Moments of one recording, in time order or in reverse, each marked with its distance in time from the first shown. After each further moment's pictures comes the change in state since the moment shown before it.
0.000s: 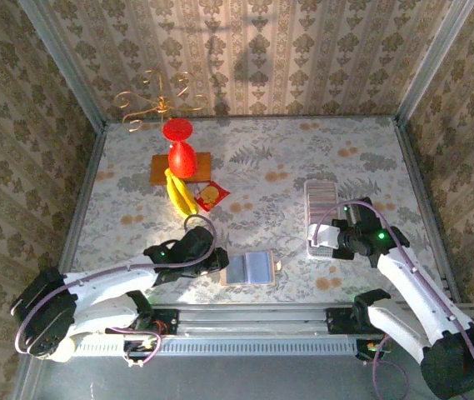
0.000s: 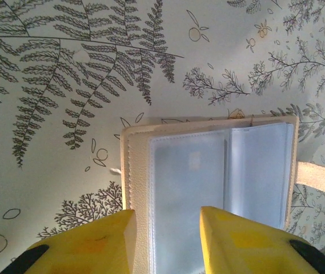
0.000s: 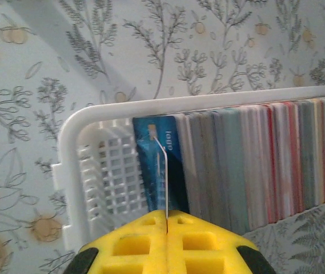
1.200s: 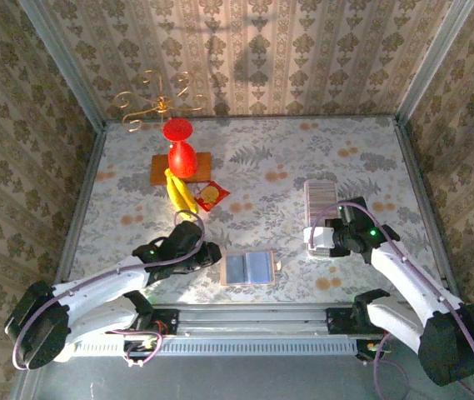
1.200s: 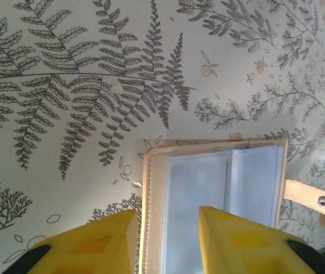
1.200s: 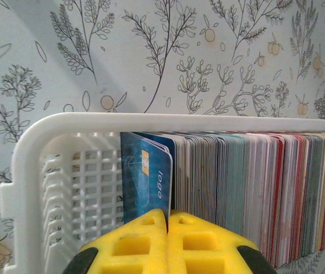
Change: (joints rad) left arm 0.118 -0.086 -0.015 -0.043 0.057 0.027; right arm -0.002 0.081 -0.053 0.145 -0.014 -0.149
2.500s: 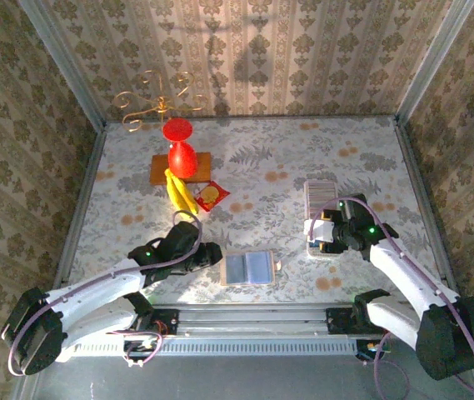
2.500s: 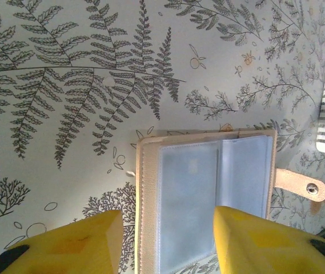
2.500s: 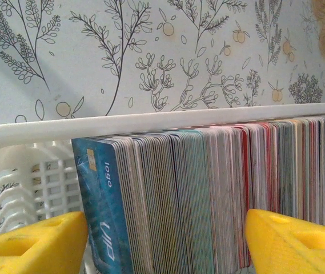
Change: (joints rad) left arm 0.002 -0.057 0.000 -0.032 0.021 0.014; right arm -0.021 0.053 -0.008 0.109 0.009 0.072
